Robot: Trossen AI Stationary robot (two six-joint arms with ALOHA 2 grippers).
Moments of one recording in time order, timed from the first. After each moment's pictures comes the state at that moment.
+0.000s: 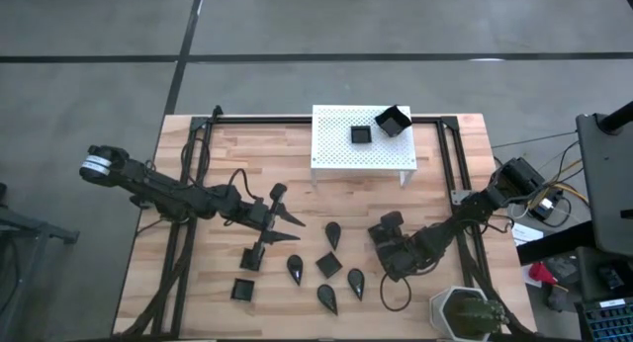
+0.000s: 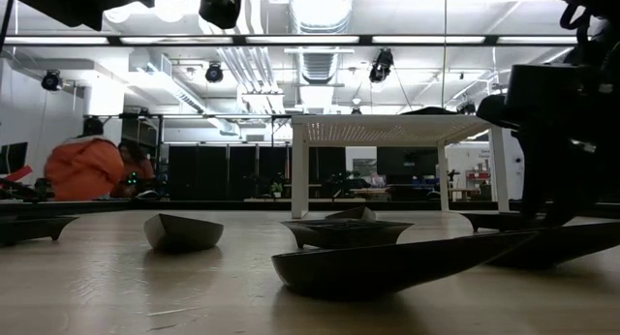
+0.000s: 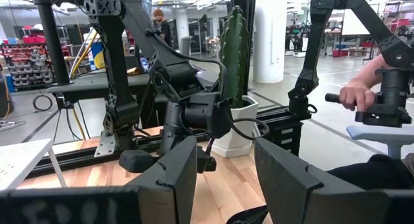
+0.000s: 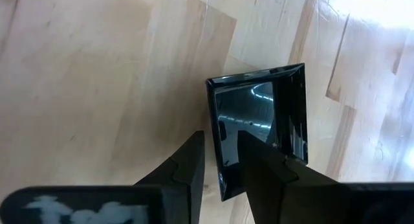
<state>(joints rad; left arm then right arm) -0.24 1.22 0.56 0.76 0.08 0.06 0.58 1.64 0.79 -0.59 0.45 0.23</state>
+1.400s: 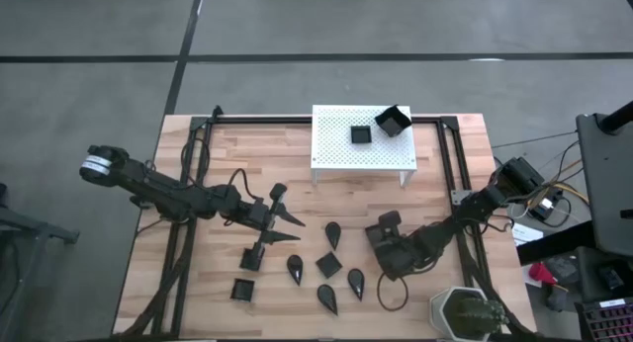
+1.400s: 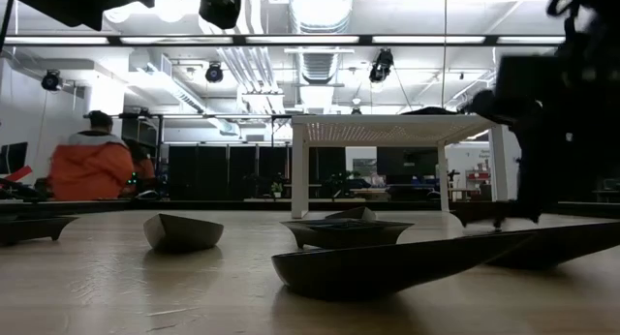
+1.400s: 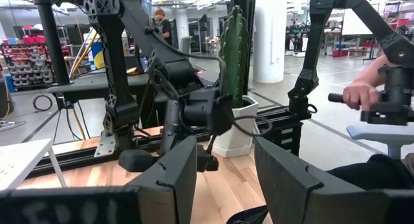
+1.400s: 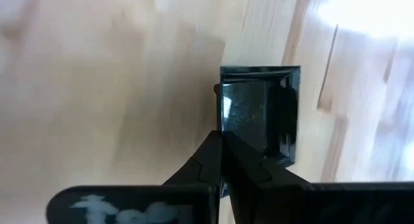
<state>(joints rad) -0.24 1.22 0.56 0.76 0.09 0.06 0.57 1.64 0.82 -0.58 0.45 0.23</state>
